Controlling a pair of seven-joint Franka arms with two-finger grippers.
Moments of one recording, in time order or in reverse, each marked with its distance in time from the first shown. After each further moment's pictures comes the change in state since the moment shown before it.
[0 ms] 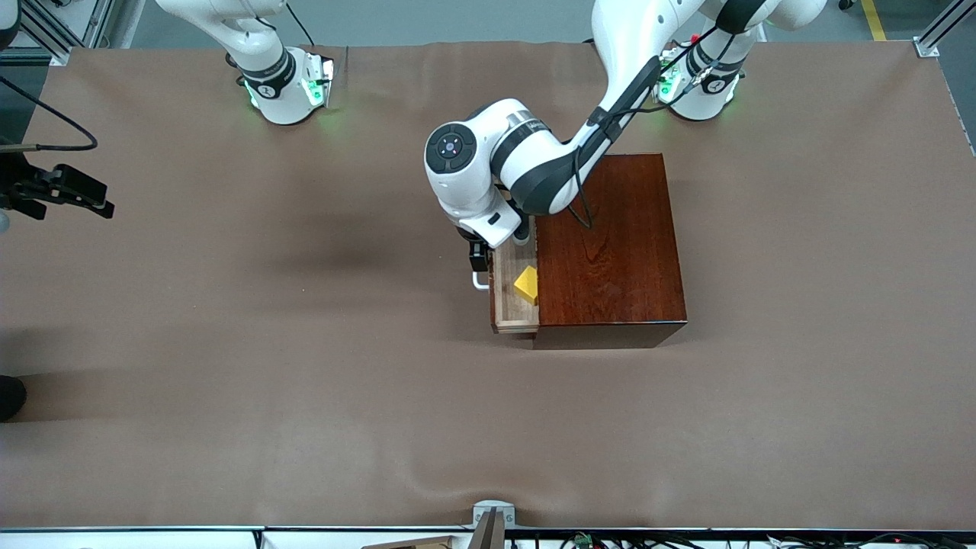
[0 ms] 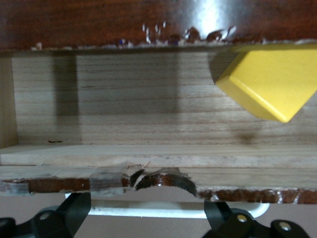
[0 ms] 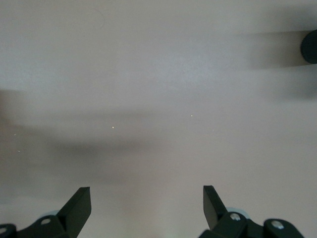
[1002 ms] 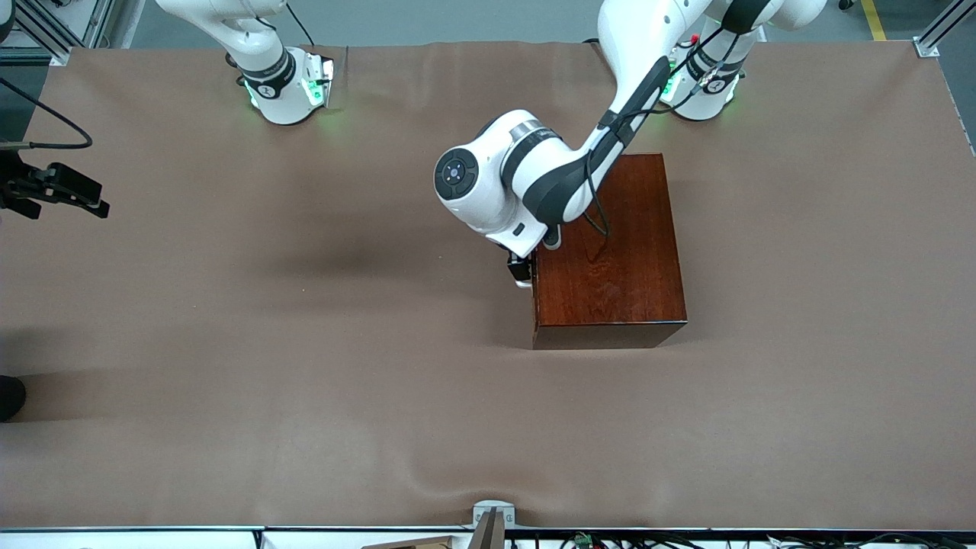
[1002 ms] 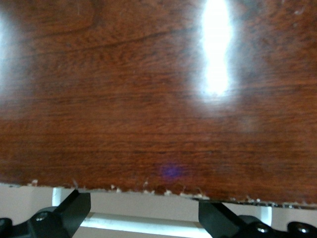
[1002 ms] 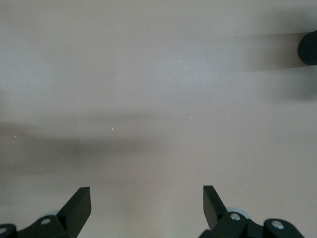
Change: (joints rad) left arm -0.003 0.000 0.054 0.000 0.085 -0.207 -0.002; right arm 0.000 0.000 -0.001 0.005 0.000 -0.001 0.001
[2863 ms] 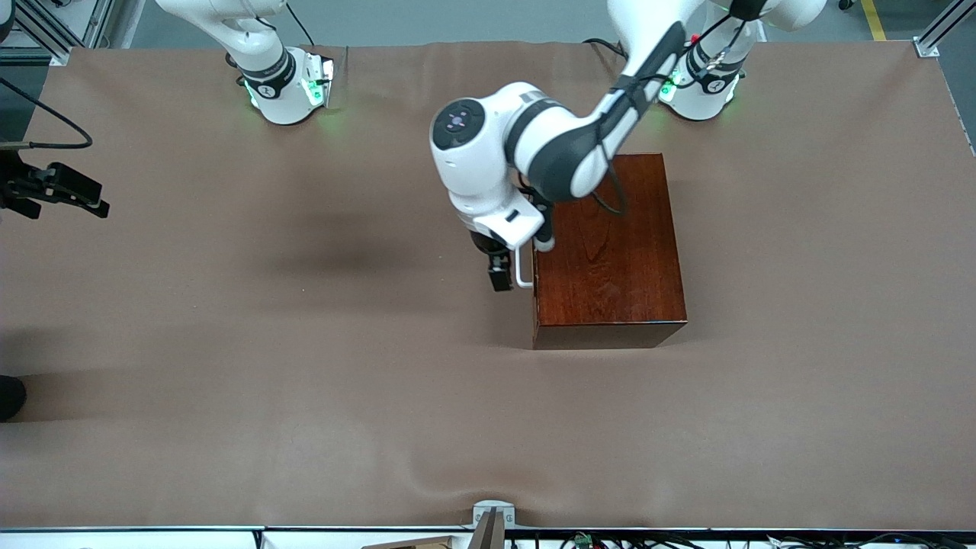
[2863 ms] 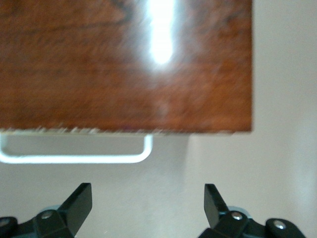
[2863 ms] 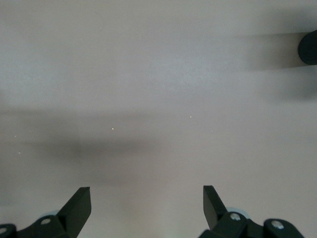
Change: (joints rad) left arm 0.016 -0.062 0.035 0.058 0.067 0.190 0.016; right arm 0.000 0.000 0.000 0.000 0.000 -0.001 0.000
